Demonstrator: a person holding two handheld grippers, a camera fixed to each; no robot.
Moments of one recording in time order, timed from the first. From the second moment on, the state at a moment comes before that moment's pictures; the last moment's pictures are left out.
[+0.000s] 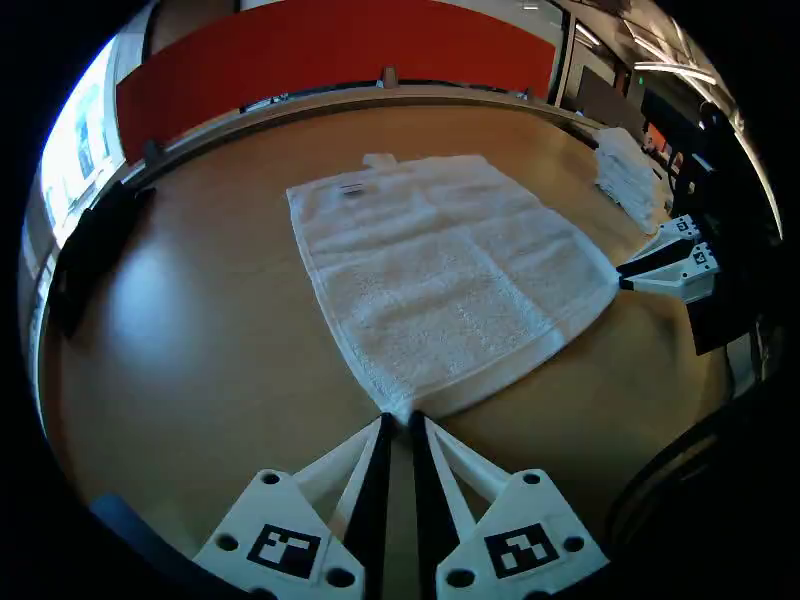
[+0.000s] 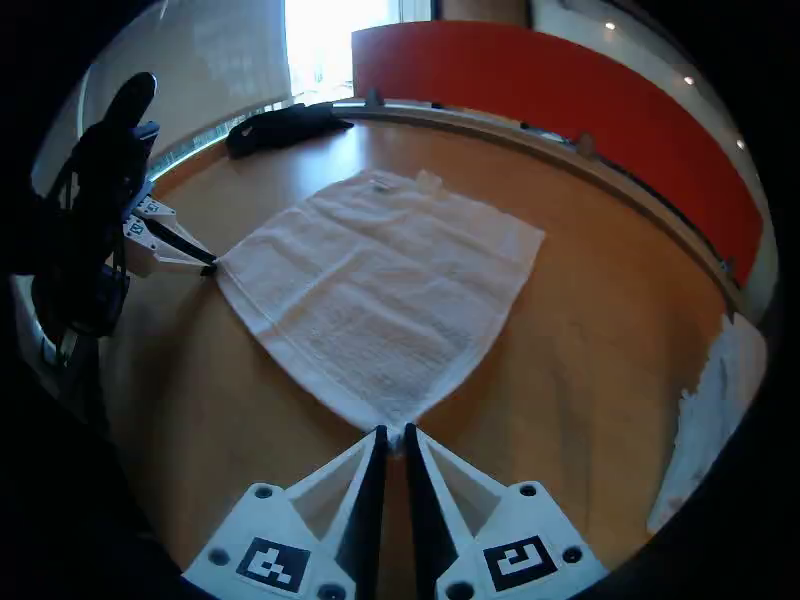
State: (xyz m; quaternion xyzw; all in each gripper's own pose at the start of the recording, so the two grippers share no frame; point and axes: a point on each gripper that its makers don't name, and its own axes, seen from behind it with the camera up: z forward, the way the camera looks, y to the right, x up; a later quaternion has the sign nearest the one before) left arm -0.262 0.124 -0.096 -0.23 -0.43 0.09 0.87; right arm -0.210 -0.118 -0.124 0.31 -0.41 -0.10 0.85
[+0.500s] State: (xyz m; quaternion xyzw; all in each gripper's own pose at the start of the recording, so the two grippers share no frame) left arm -0.251 0.128 -0.095 -0.23 -0.42 0.08 0.87; right arm -0.201 -0.117 -0.121 0.31 -0.41 -0.09 0.86
